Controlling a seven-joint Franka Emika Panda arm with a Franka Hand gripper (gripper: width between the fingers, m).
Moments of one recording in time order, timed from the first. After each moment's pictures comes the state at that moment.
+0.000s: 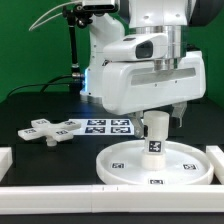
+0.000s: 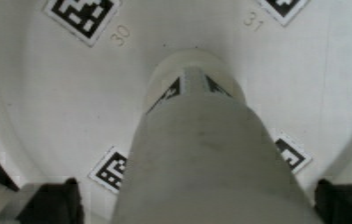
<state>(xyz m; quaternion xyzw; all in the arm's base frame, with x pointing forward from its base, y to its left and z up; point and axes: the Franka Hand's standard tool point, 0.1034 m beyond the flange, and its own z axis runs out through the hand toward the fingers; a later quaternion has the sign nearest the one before) 0.570 0.051 0.070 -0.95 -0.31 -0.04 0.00</state>
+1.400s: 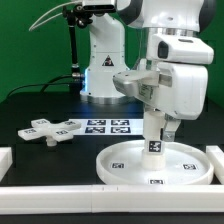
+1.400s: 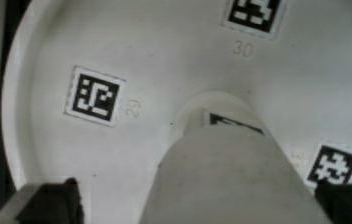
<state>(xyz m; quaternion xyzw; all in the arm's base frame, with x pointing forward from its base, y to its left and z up) 0.569 0.051 0.065 -0.60 -0.79 0.01 -0.07</state>
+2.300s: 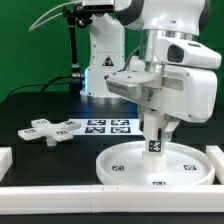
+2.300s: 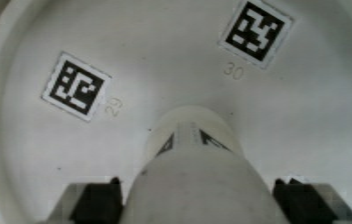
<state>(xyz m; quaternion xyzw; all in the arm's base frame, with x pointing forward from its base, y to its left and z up) 0.568 0.047 0.063 -0.53 -0.85 0.03 -0.08</state>
